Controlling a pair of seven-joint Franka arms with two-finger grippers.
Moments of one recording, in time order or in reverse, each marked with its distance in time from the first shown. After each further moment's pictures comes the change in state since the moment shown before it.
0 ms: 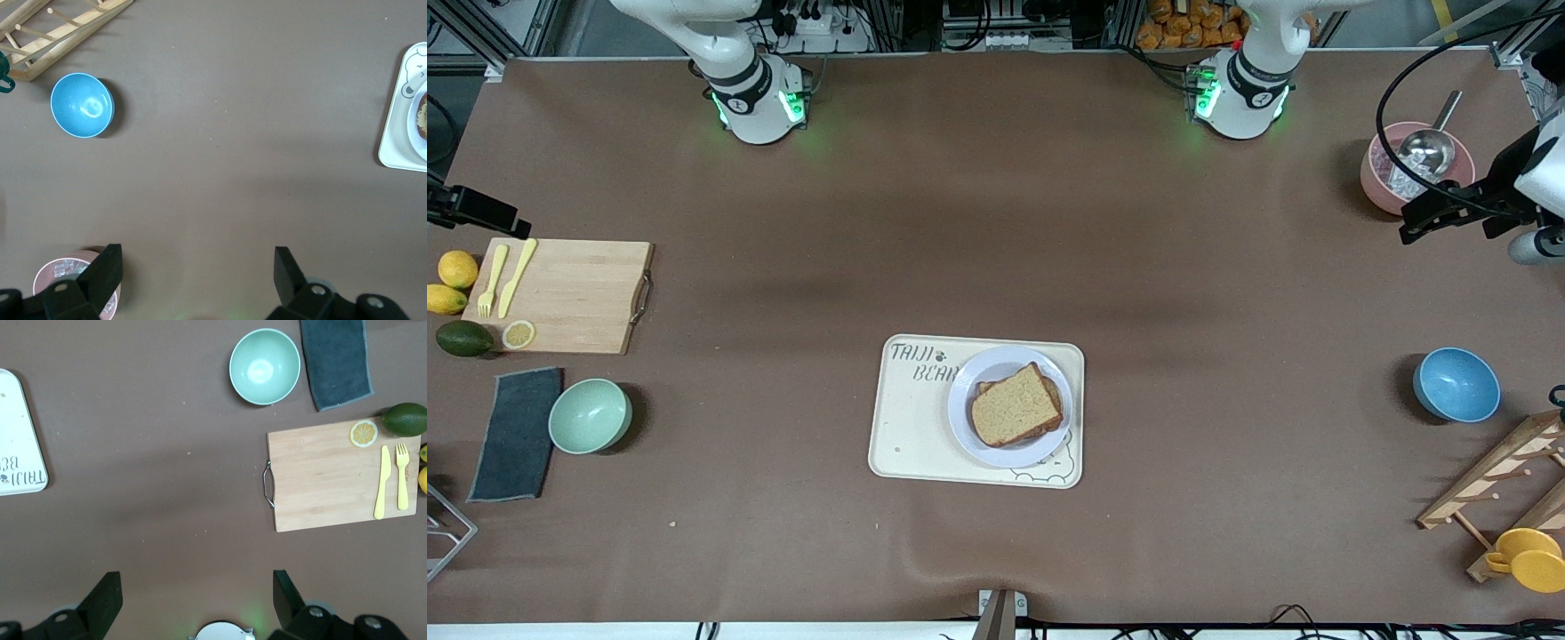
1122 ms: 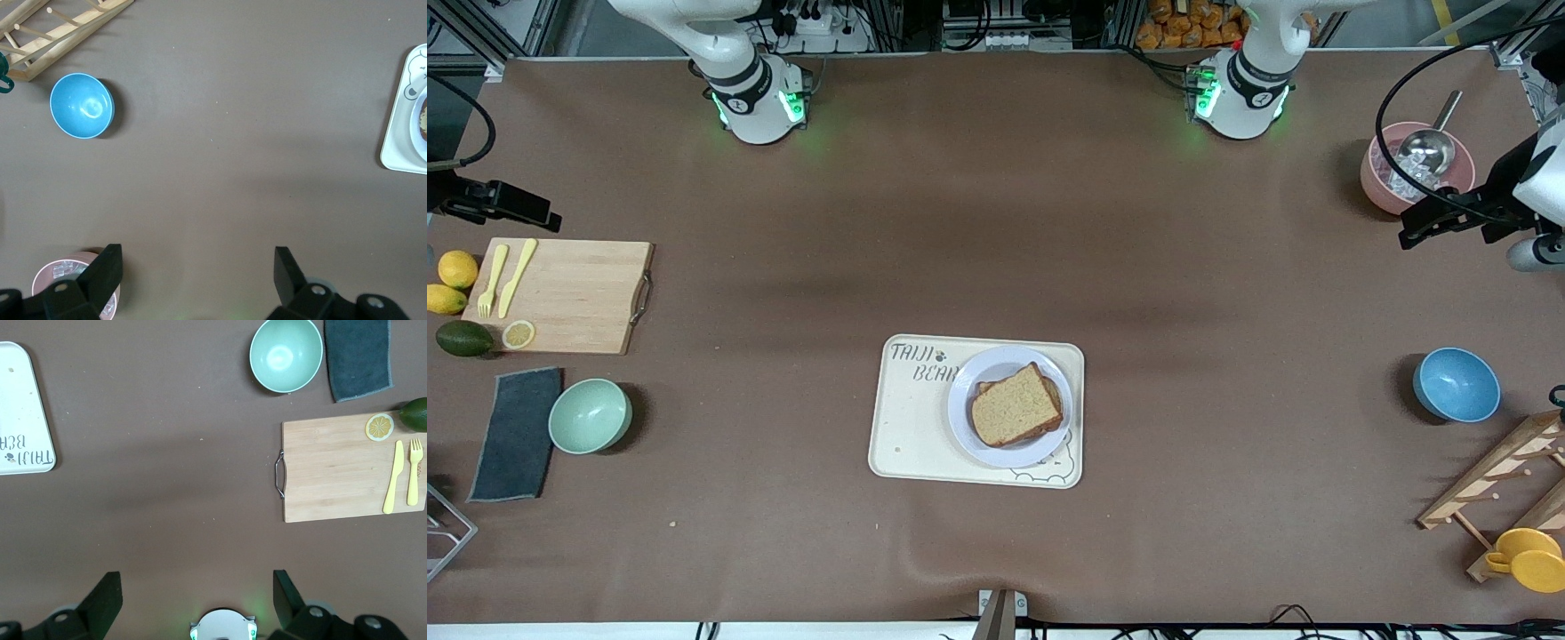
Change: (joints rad) left arm -0.009 0.011 0.016 0.000 0.000 0.008 -0.001; right arm 0.054 0.000 0.001 0.000 0.001 -0.032 0.014
